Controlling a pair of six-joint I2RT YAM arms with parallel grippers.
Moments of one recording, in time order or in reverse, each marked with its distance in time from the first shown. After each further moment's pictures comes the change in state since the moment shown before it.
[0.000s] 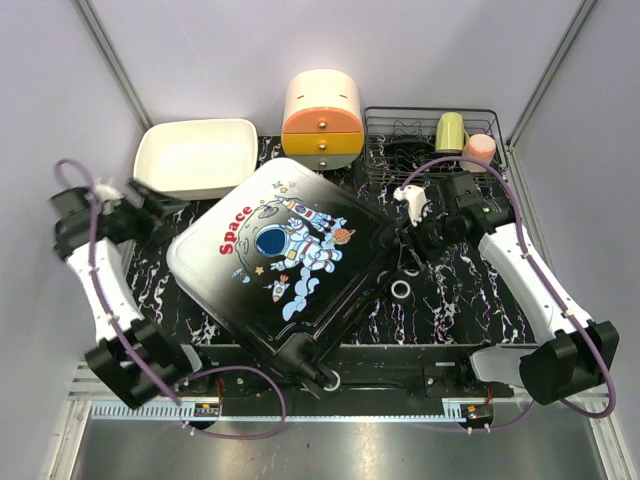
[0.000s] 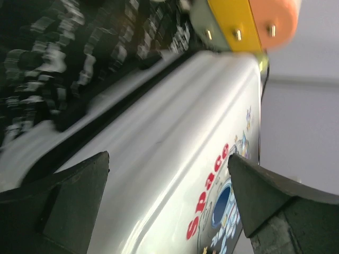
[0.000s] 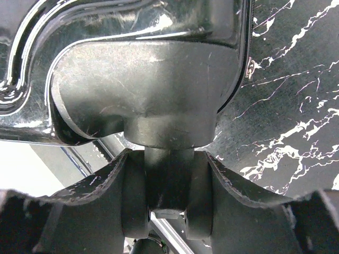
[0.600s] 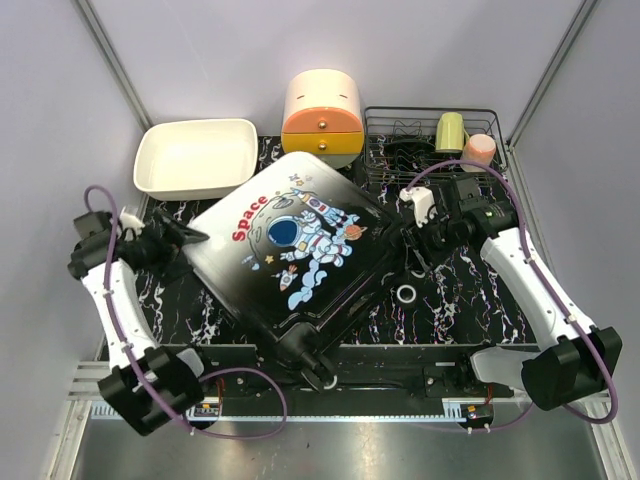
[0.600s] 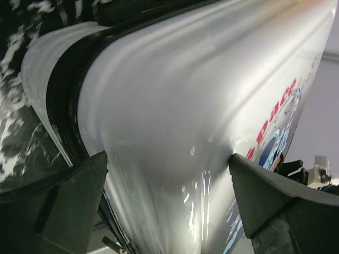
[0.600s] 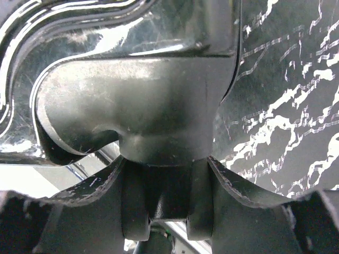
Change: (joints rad) left arm 0.101 -0.181 -0.142 -0.355 -0.050 0.137; right arm 0.004 -0.037 -0.037 0.032 0.108 0.099
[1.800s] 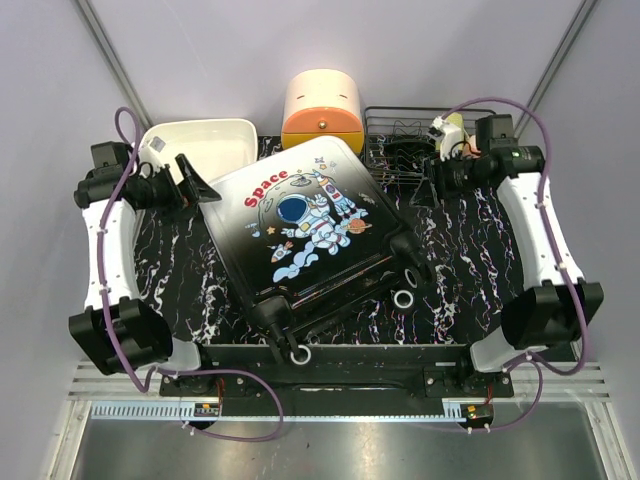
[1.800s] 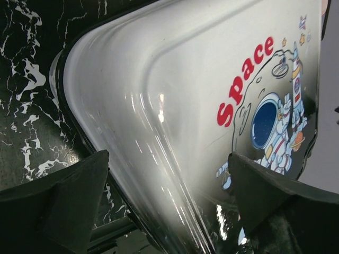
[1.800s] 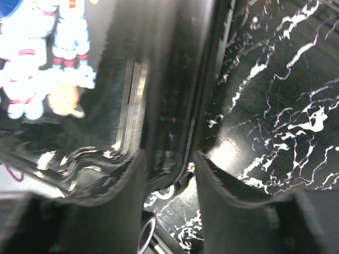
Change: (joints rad) left arm -0.320 0.322 0.454 0.101 -0.085 0.144; right arm -0.246 0.278 0.492 -0.088 -0.317 0.034
